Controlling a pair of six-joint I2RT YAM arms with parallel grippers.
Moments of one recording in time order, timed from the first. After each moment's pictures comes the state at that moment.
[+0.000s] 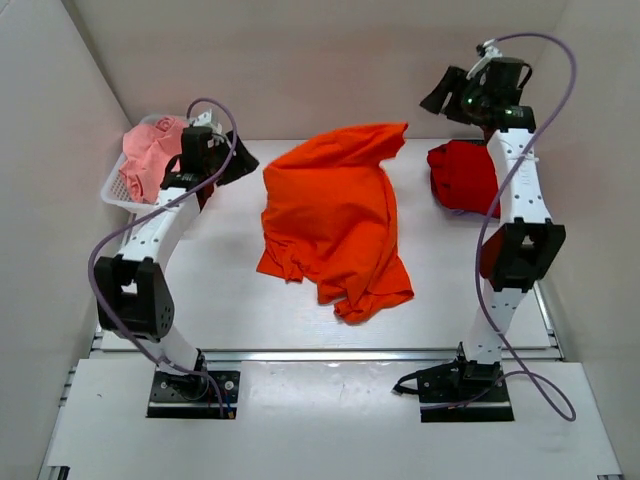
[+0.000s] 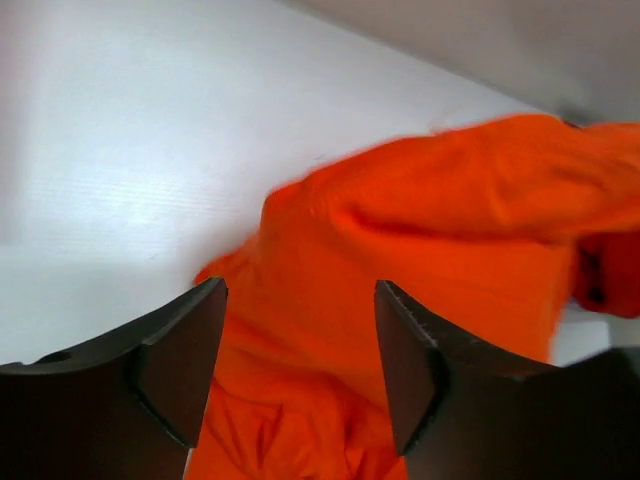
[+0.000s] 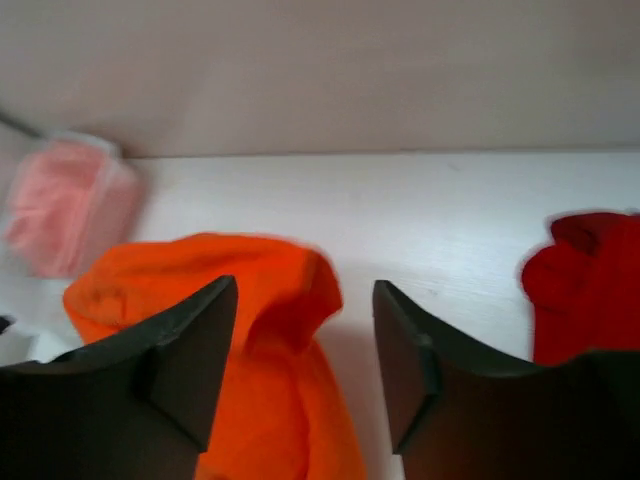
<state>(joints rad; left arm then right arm) -0.16 1.56 1.39 -0.22 0.12 -0.52 -0.05 1.94 2.18 -0.54 -0.46 0.34</state>
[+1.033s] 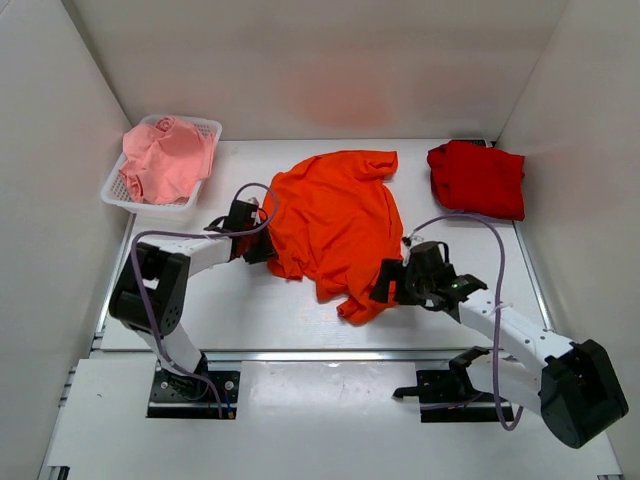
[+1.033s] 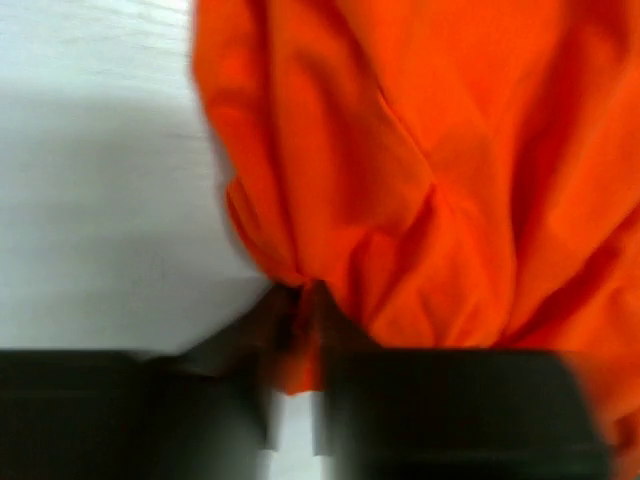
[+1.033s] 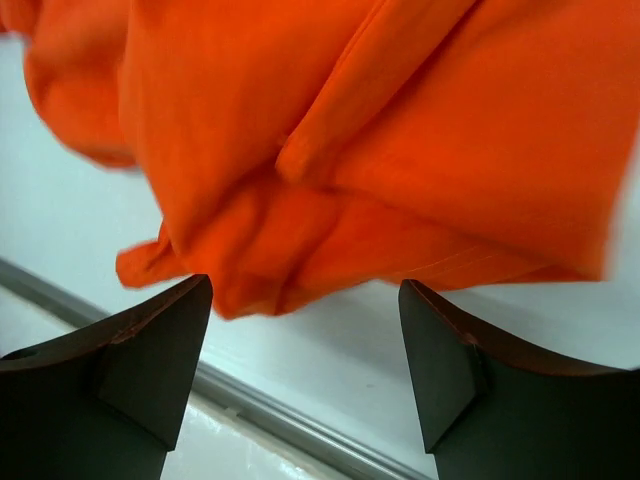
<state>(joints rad) -0.33 1.66 0.86 -0.16 0.10 -0.59 0.47 1.03 0.51 -0.33 -0.19 0.52</state>
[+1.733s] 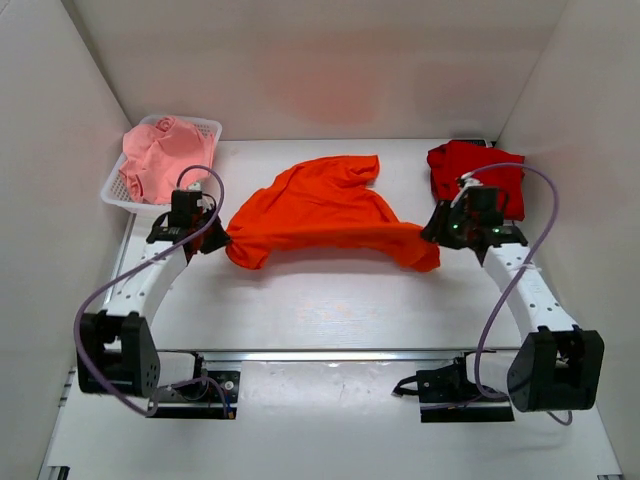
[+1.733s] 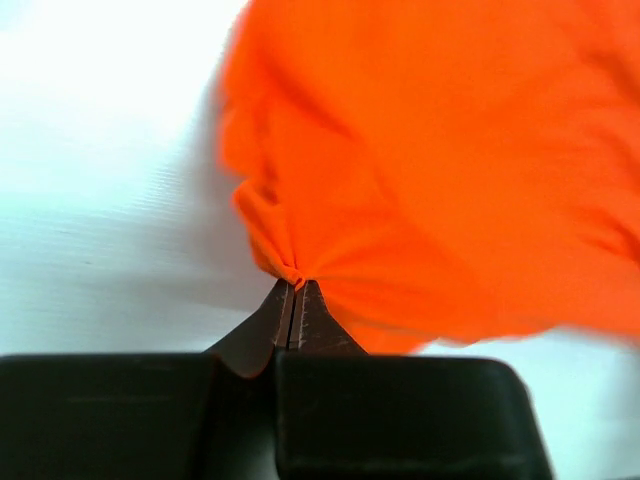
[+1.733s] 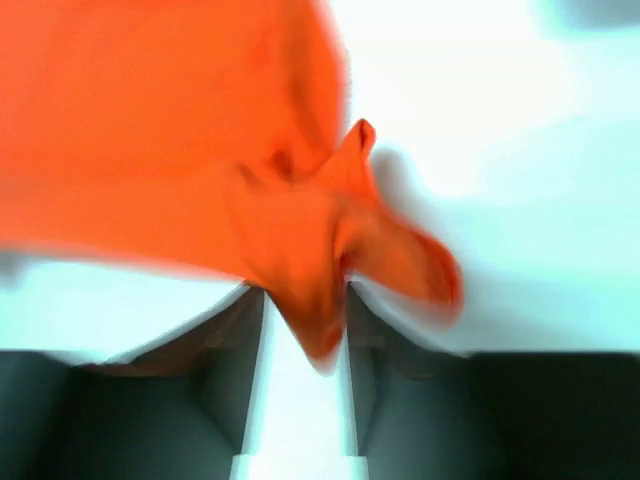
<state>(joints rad) -0.08 1.32 0.89 -0.42 0.09 -0.48 0.10 1.21 0.87 -0.46 -0.23 0.33</state>
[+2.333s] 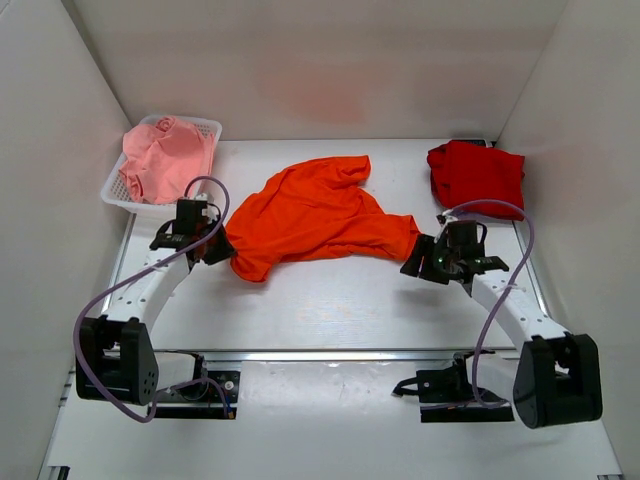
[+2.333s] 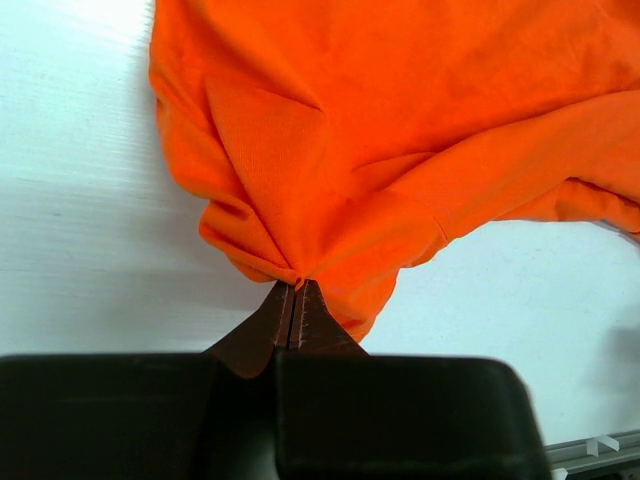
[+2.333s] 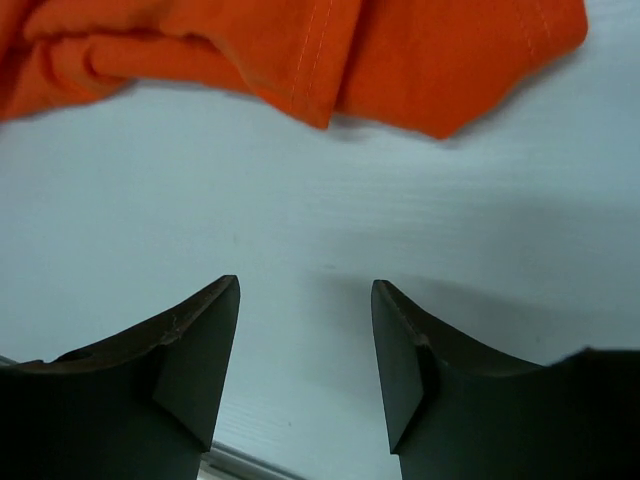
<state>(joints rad) -0.11 1.26 0.83 -0.47 0.12 -0.48 0.14 1.12 0.62 -0.39 -0.25 0.36</state>
